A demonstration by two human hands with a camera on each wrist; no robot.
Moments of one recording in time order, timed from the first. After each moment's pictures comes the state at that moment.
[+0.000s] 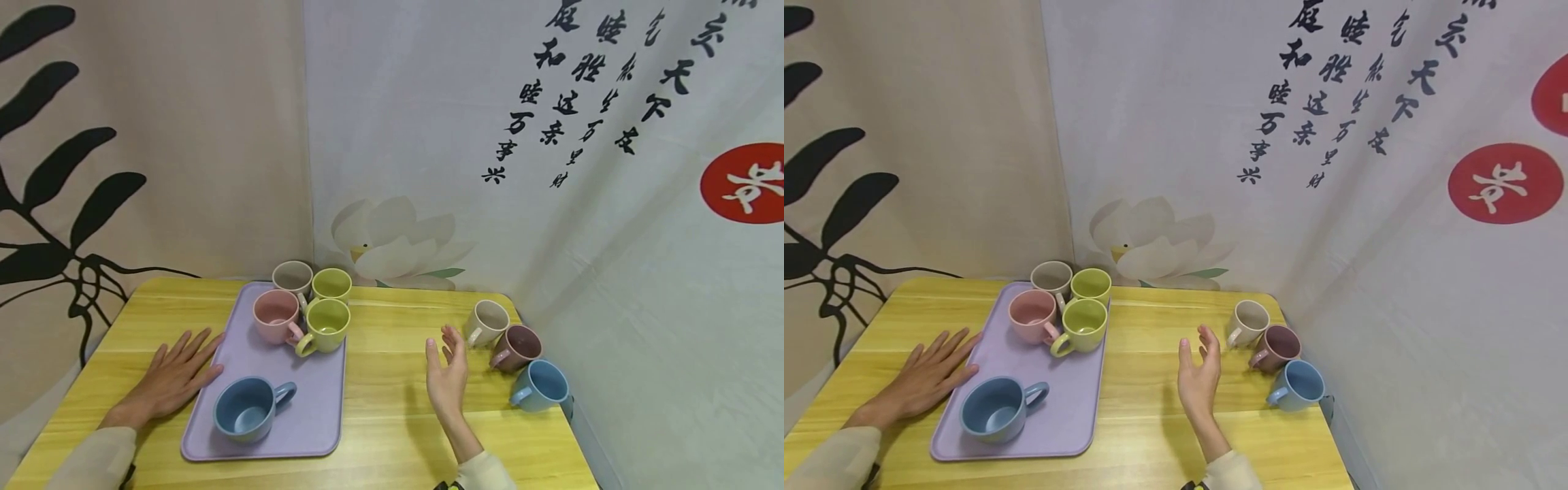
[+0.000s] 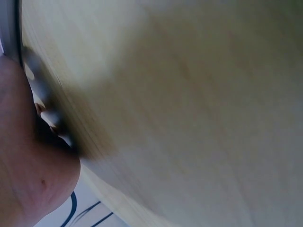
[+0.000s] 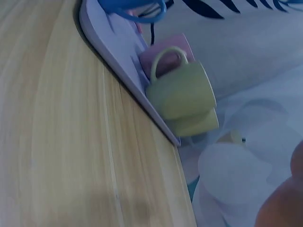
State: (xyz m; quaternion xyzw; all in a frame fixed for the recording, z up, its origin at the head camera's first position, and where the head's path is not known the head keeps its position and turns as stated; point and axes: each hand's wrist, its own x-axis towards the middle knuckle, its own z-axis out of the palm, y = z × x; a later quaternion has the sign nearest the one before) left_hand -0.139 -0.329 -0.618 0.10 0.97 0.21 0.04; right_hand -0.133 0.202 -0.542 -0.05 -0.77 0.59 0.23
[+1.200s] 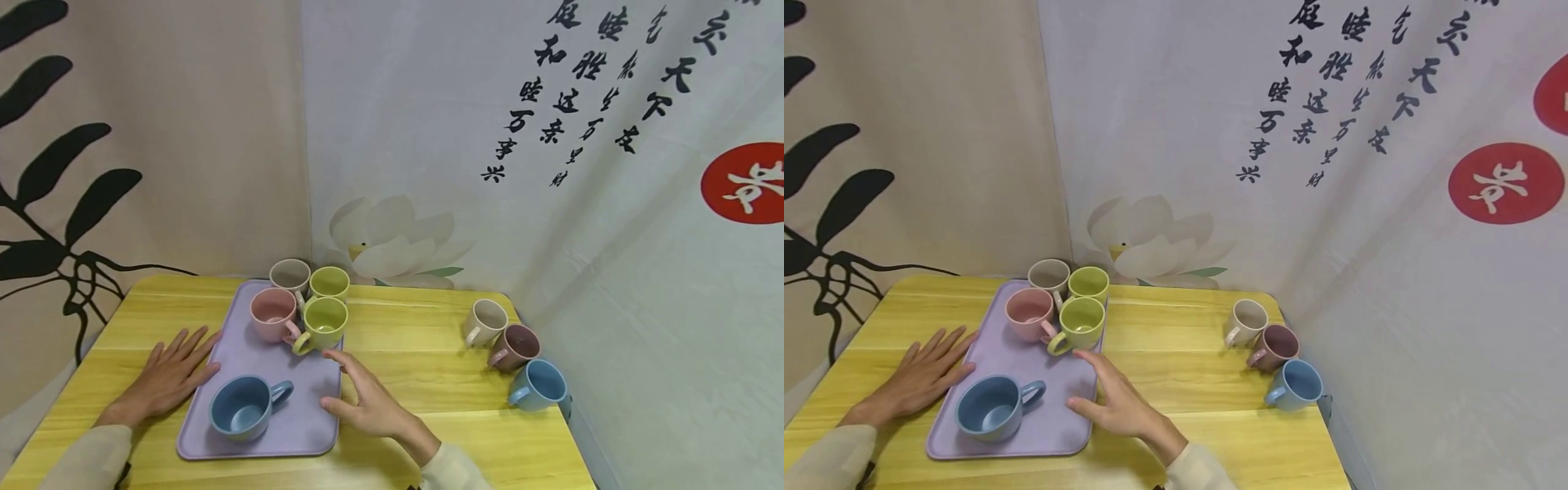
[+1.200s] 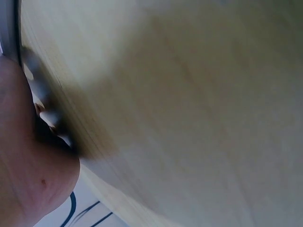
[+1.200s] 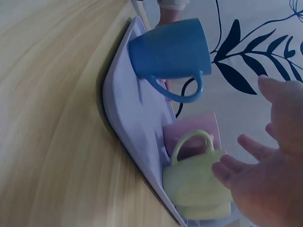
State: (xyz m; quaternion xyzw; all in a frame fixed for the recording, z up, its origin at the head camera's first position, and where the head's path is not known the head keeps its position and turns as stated) left_hand -0.141 -0.330 -0.623 0.11 0.97 0.21 0.04; right_hand -0.112 0.117 -0.527 0.35 -0.81 0.45 -0.09
